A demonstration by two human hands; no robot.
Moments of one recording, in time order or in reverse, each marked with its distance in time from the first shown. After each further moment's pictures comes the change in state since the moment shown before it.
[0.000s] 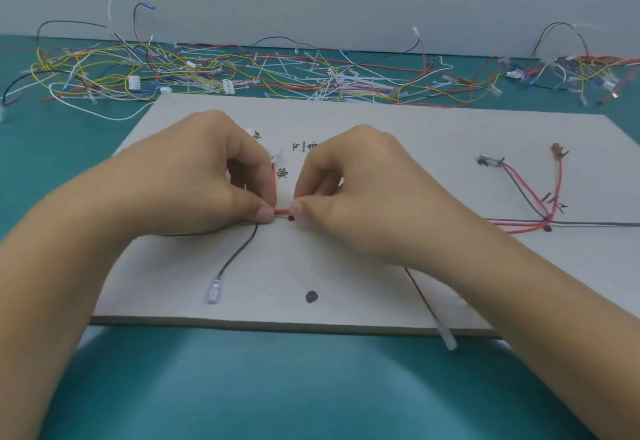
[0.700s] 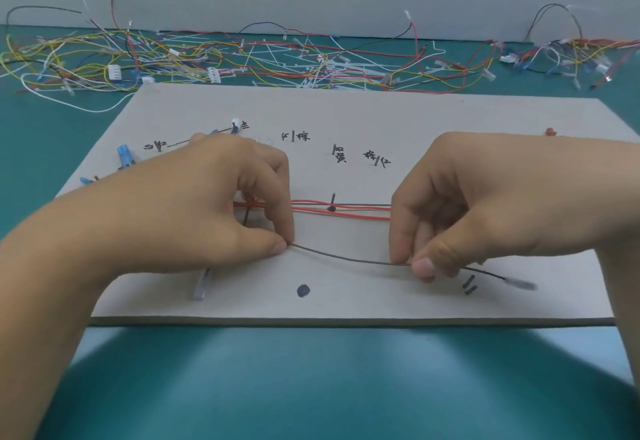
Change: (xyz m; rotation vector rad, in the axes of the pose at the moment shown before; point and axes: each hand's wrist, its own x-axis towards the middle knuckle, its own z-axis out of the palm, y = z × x) left_hand -0.013 0.017 0.015 -0.026 -0.142 0.216; right_hand -0.031 0.042 -0.076 0.151 -0.645 0.066
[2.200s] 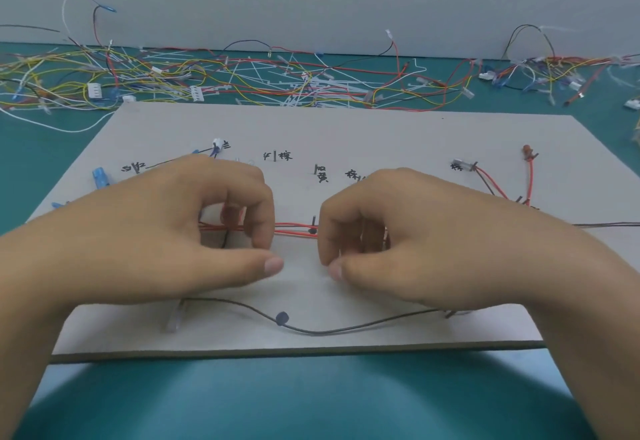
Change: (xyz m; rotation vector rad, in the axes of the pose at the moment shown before) left_hand 0.001 -0.007 0.000 -0.027 0.070 0.061; right_hand 0.017 -0.014 0.028 -0.233 0.284 -0.060
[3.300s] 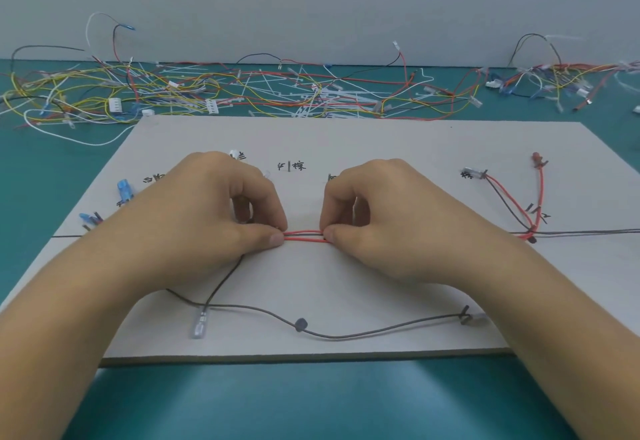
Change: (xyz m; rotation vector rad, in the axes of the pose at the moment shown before) left_hand 0.010 -0.006 0.003 0.004 0.168 -0.223; right_hand 0.036 0.007 0.017 -0.058 0.282 0.005
